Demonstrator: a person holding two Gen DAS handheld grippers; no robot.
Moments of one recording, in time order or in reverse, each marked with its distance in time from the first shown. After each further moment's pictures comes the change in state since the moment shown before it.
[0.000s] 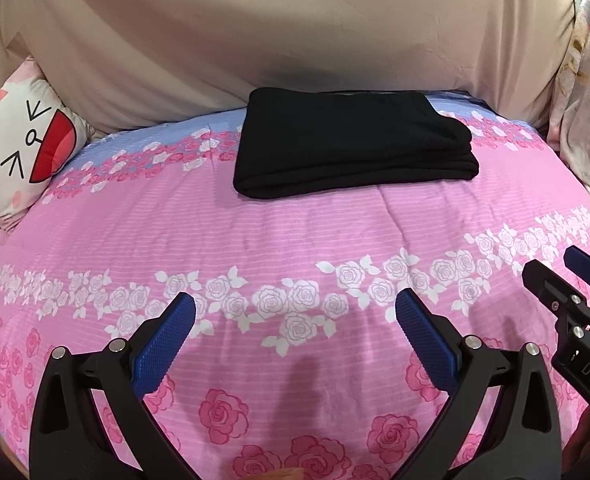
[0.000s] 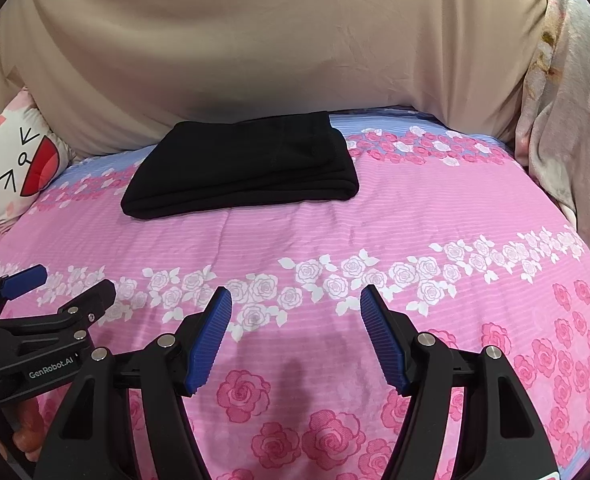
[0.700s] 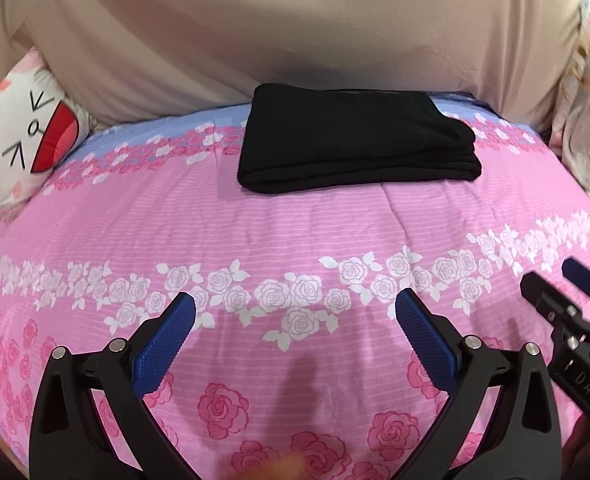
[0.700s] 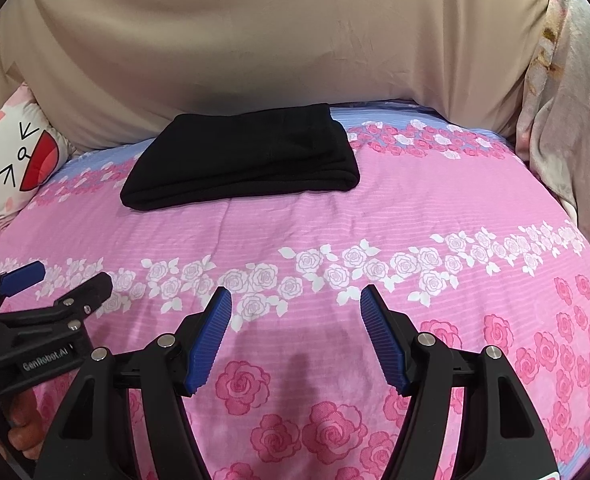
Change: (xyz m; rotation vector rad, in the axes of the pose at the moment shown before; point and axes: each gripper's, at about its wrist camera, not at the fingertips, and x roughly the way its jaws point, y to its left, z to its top) left arm -0.003 0.007 -0.002 -0.041 -0.002 -0.005; right arm 0.002 -0.001 -0.005 -0.004 0.021 0.000
